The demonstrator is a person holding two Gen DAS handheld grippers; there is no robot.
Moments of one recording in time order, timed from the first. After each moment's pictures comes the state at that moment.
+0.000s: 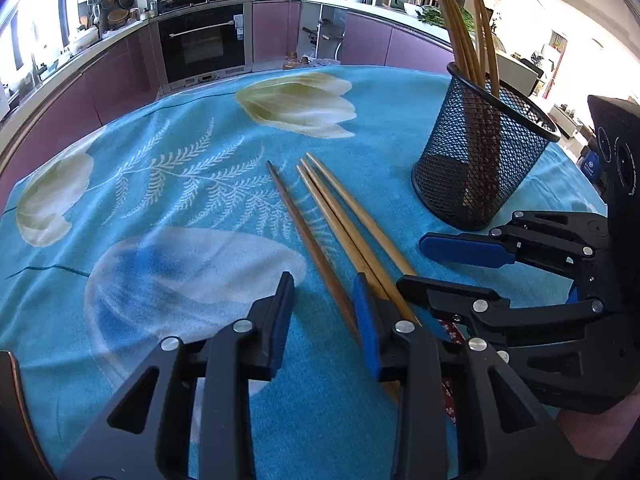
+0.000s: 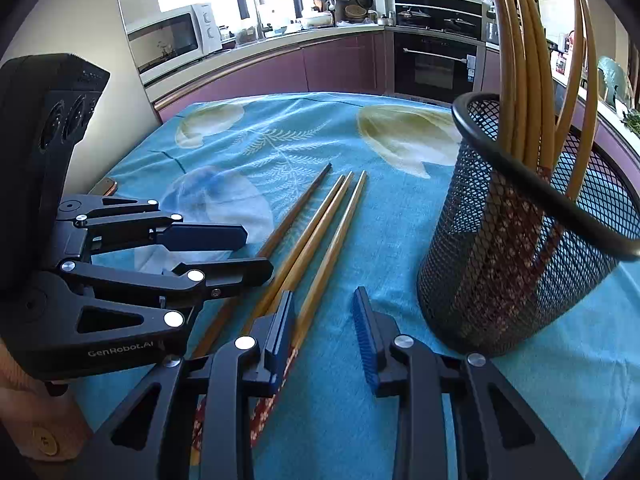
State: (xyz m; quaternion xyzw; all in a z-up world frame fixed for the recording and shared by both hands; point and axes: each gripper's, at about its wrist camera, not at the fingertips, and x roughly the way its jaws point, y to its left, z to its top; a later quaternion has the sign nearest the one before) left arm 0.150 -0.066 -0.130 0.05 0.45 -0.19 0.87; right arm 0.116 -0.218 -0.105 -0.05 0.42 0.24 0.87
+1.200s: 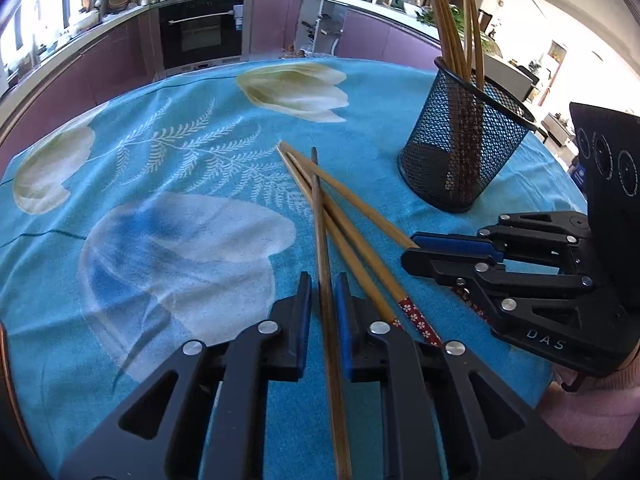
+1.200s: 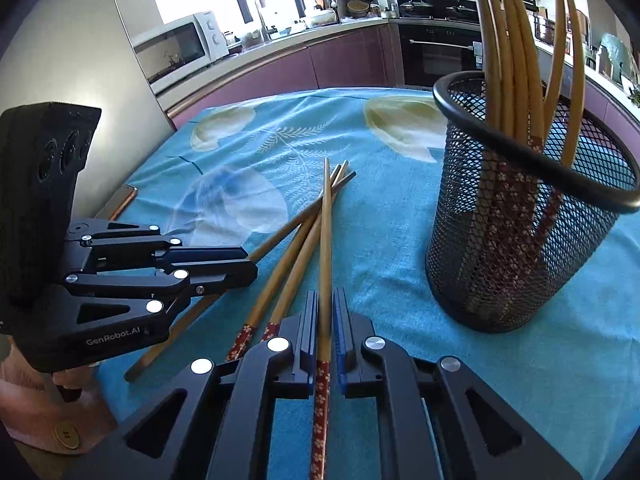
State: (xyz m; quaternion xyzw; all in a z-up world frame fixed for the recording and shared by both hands) left arm 0.131 -0.057 -0.131 0.03 0.46 -0.21 0.86; right arm 0.110 -0.231 -0.101 -0.01 0.43 0.27 0.86
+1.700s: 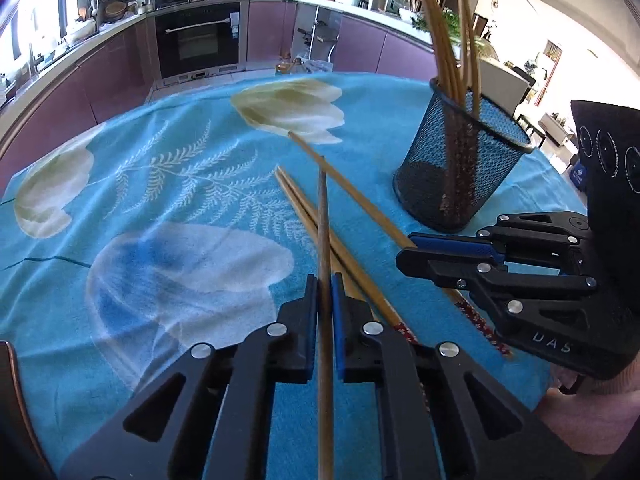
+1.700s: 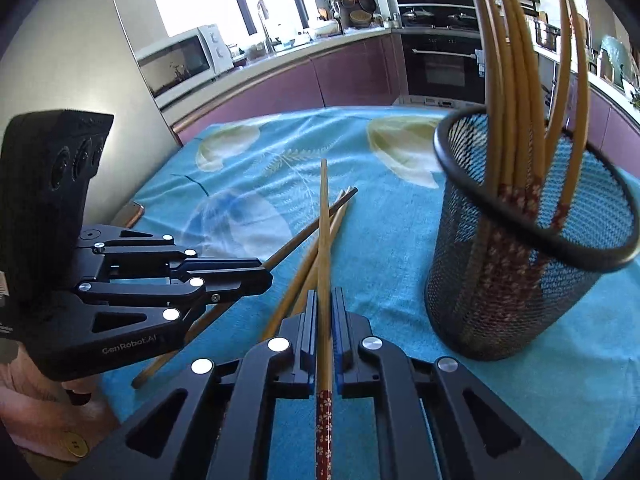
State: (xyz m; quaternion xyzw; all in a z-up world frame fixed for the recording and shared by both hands) left arm 0.139 -0.058 -0.115 0.03 0.45 -0.21 0.87; right arm 0.110 -0.243 -0.081 0.01 0.40 0.28 0.87
